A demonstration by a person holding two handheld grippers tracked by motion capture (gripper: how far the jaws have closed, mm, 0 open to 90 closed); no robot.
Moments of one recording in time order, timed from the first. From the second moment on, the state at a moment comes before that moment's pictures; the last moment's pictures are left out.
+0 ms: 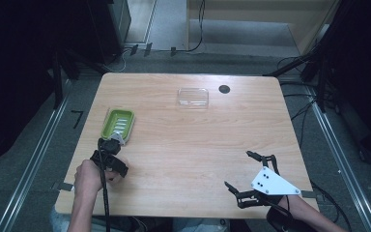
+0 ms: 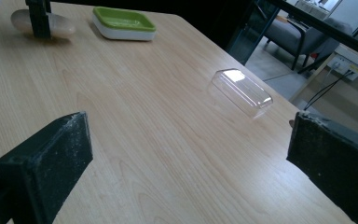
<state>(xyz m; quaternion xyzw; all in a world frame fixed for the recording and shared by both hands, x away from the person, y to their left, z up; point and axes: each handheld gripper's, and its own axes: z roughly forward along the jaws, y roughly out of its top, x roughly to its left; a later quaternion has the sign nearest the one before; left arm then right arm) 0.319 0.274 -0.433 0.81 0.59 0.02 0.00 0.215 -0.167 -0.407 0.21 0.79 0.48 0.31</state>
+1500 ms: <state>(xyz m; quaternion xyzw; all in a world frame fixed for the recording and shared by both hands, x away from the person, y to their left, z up) 0.344 0.270 -0.404 0.81 0.58 0.02 0.00 0.216 -0.168 -0.407 0.21 0.79 0.48 0.31</state>
